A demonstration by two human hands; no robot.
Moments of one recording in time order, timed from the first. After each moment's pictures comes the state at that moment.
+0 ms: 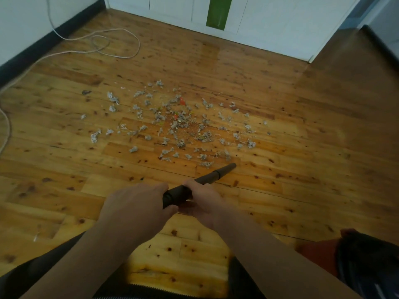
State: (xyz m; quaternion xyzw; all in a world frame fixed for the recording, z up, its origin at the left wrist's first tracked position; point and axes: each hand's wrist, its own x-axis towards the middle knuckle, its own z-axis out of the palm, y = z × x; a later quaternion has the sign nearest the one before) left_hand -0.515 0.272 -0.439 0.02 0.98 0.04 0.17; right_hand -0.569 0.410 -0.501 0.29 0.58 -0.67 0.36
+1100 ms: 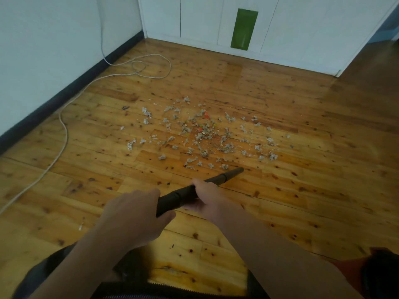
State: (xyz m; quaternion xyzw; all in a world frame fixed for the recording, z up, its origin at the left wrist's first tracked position) left_hand -0.461 0.234 -0.398 -0.05 0.97 0.08 0.21; right_hand -0.559 0.364 -0.490 0.32 0.57 -0.66 0.37
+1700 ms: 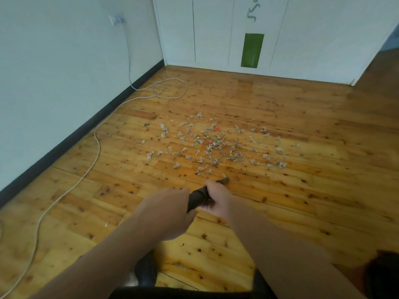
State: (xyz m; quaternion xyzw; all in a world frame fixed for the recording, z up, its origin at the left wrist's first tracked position) left_hand -0.421 0.317 -0.348 -0.02 0.98 0.04 0.18; right_hand -0.525 0.417 -0.451 0.28 0.53 -0.69 0.40
